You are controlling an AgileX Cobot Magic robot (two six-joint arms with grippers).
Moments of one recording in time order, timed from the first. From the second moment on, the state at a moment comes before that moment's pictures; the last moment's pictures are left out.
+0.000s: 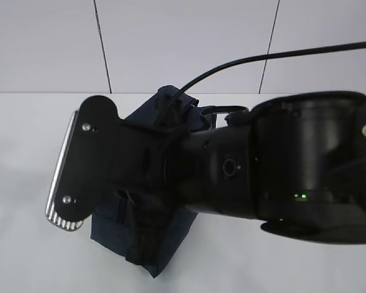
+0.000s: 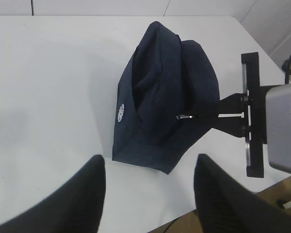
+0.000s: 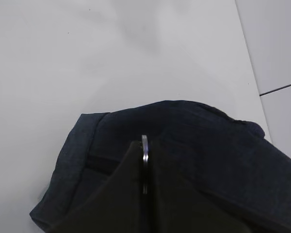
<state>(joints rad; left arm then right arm) -0.31 0.49 -0.81 -0.36 0.99 -0.01 0.99 1.56 -1.01 -0.80 0.27 0.12</state>
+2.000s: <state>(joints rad) -0.31 0.49 -0.81 -0.36 0.99 -0.01 0.94 1.57 -1.06 -0.91 0.13 0.28</state>
